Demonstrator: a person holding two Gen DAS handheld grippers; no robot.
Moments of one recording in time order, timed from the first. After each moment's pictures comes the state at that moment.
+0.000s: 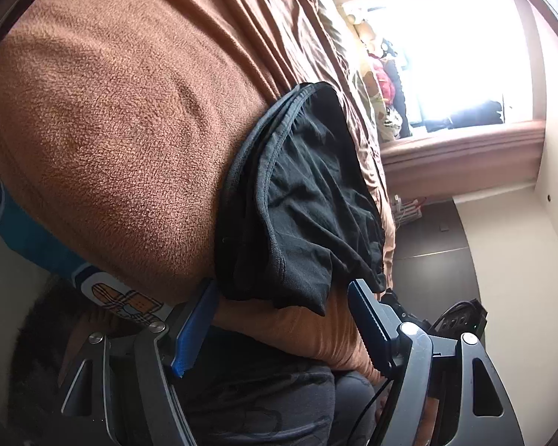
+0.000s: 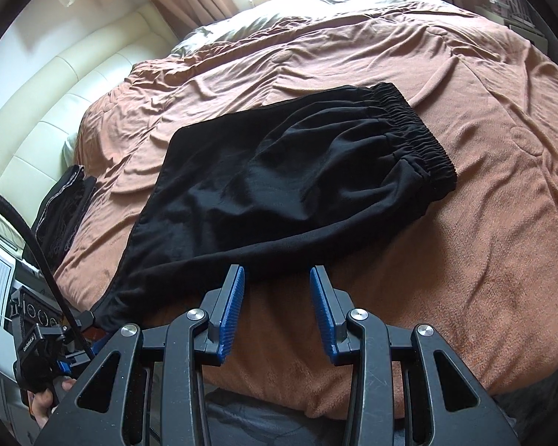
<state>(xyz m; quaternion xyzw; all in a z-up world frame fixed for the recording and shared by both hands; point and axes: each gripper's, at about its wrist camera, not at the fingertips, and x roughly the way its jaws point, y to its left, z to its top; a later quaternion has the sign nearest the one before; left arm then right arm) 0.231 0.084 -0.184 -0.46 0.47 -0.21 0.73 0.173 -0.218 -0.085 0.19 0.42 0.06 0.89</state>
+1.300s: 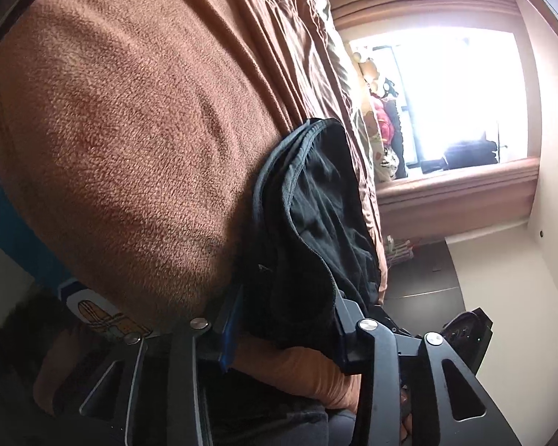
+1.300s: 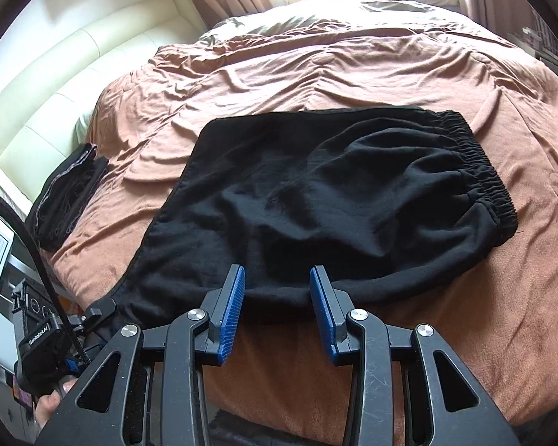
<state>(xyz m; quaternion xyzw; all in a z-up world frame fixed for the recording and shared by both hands) 0.228 0.086 -0.196 -0.50 0.41 -0.17 0.74 0.211 -0.172 -0.096 0.13 0.43 0.09 0.89</state>
